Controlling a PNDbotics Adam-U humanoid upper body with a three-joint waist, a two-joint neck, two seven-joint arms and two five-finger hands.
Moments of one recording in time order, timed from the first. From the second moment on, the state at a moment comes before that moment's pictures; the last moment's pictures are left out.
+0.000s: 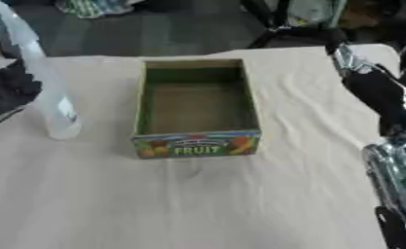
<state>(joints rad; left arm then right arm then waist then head) -0.71 0.37 0.02 -1.51 1.31 0.49 0.61 -0.40 -0.38 0.04 -1.98 -0.09 0.05 -0.64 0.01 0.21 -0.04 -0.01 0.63</state>
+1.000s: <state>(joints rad) -0.72 0.36 0.02 -1.58 1.28 0.48 0.61 -0.40 -0.38 0.04 -1.98 -0.09 0.05 -0.64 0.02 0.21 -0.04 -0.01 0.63</state>
